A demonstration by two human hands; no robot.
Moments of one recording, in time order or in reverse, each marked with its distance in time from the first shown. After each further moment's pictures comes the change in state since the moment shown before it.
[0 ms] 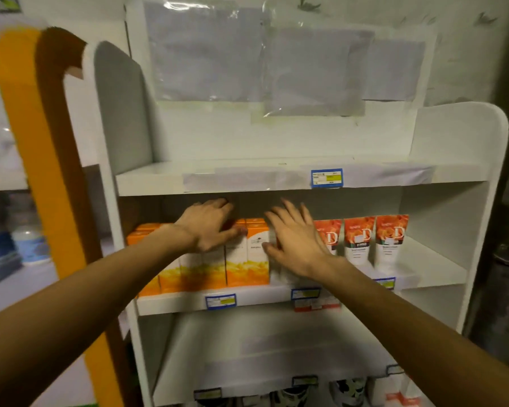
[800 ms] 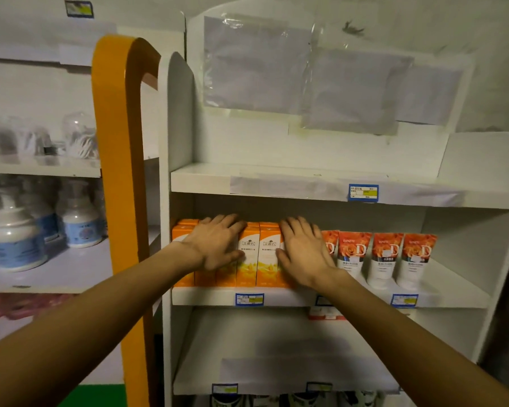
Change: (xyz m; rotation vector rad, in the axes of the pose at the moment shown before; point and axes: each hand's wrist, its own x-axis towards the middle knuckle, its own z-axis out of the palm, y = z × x) left_hand -0.062 -0.042 0.016 -0.033 -0.075 -0.023; right_hand 0.015 -0.061 0.007 -0.041 -0.044 0.082
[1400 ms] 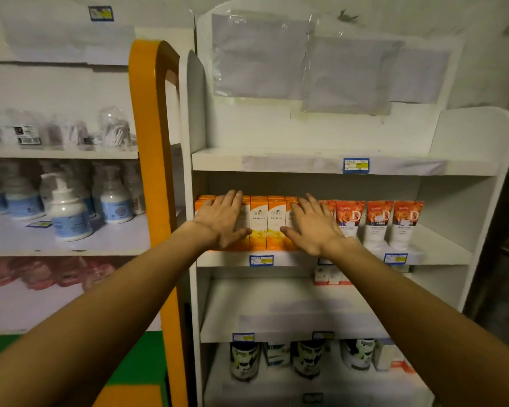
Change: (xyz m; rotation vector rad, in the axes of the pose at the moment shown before) left_hand -0.076 0.026 -0.028 -0.004 0.000 -0.126; right_hand -0.053 -0.018 -0.039 0.043 -0.168 0.056
